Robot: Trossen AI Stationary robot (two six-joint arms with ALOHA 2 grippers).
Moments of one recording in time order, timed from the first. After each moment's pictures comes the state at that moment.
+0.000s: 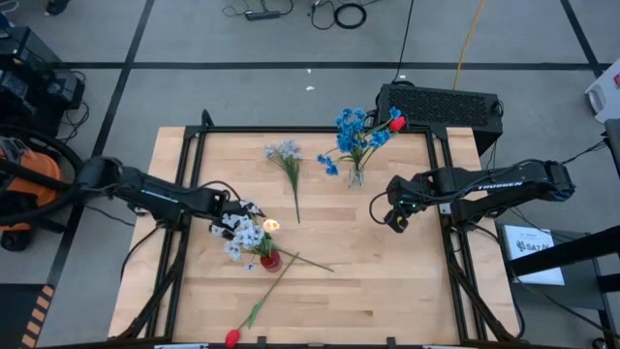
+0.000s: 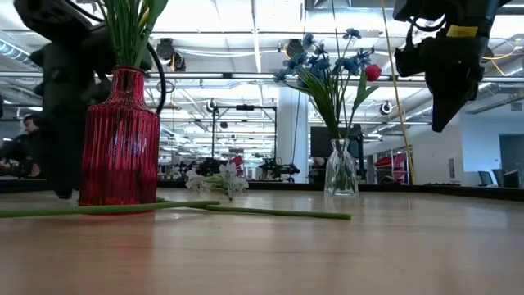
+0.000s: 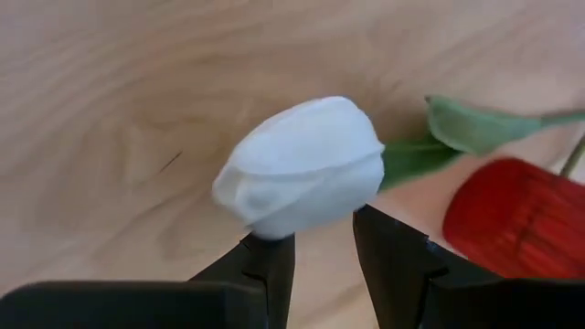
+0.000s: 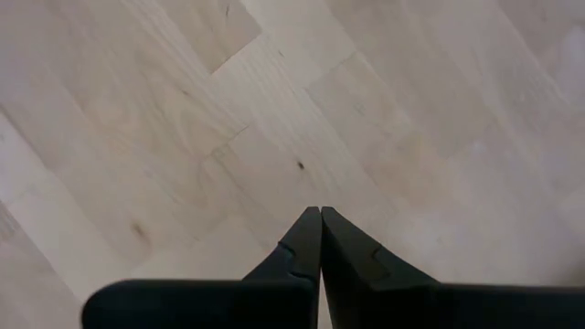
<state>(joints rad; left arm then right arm) -0.07 1.28 0.49 -0.40 0.28 -1.30 0.01 1.09 0.82 -1.02 0.13 0.65</state>
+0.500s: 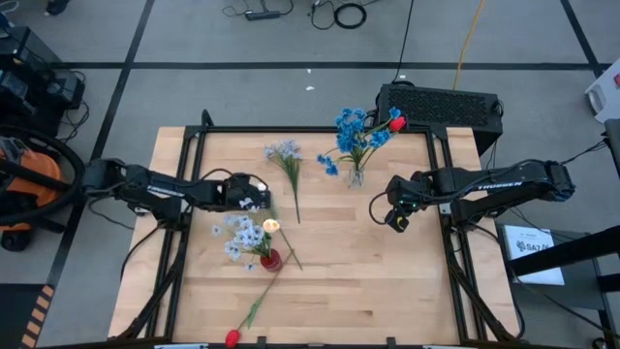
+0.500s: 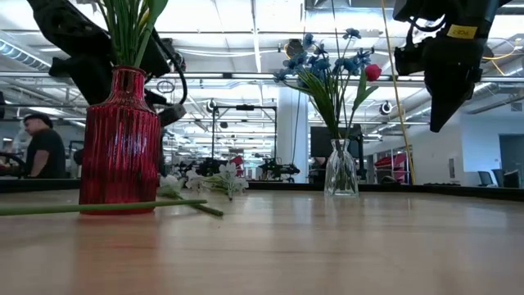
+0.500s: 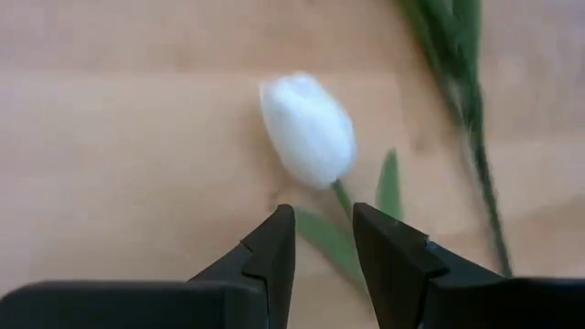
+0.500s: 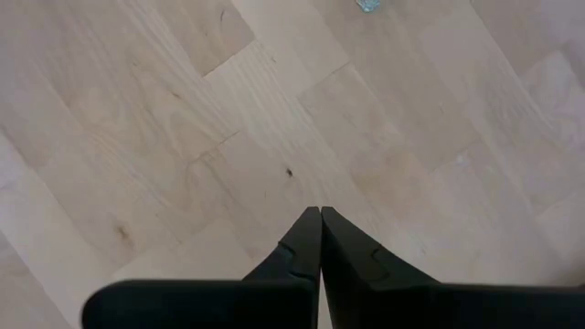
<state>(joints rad) 0.09 1.30 0.48 -0.21 -0.36 -1.32 0.01 1.09 0.82 -1.01 0.16 0.61</state>
